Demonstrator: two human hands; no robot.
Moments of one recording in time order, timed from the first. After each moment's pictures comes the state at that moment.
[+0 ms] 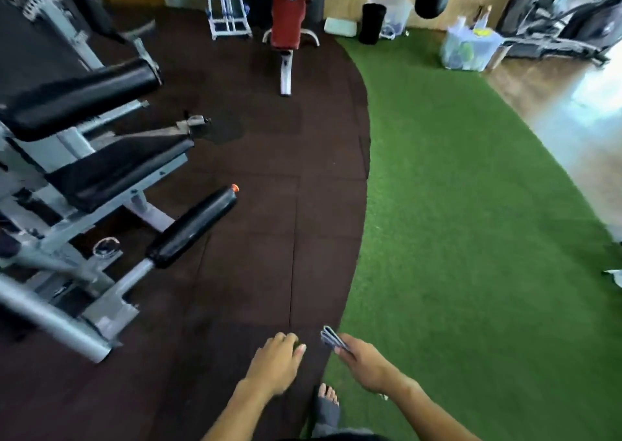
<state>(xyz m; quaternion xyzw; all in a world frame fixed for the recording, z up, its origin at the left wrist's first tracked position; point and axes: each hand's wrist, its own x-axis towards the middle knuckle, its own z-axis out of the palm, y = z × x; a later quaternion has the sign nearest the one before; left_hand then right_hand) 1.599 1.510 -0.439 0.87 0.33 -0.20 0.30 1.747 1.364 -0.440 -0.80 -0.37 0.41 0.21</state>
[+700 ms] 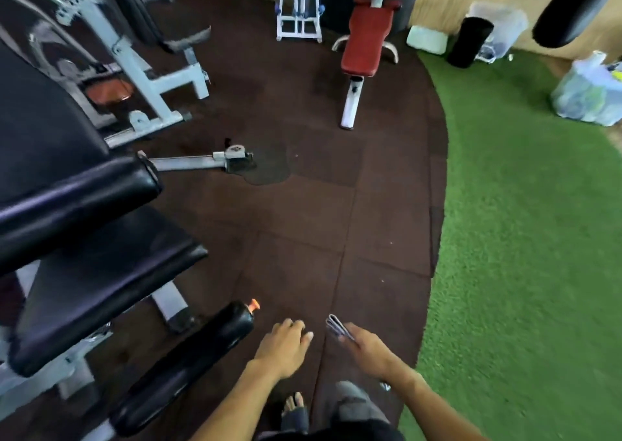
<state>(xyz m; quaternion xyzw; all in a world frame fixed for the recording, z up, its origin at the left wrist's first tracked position) 1.986 2.055 -0.425 0.83 0.41 -0.19 0.32 2.156 1.941 -0.426 -0.77 -0.44 0.44 0.16</state>
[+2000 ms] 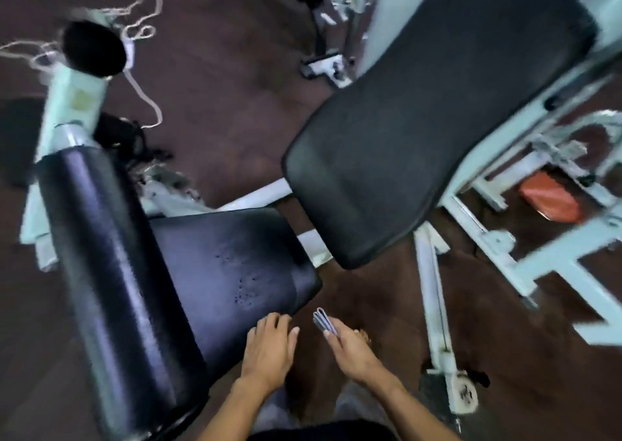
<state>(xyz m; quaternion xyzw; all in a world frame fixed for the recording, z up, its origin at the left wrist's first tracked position) 1.929 2.680 -0.482 0.19 0.94 0.12 0.27 1.989 2.853 -0.469 -0.22 -0.82 0.45 -0.27</state>
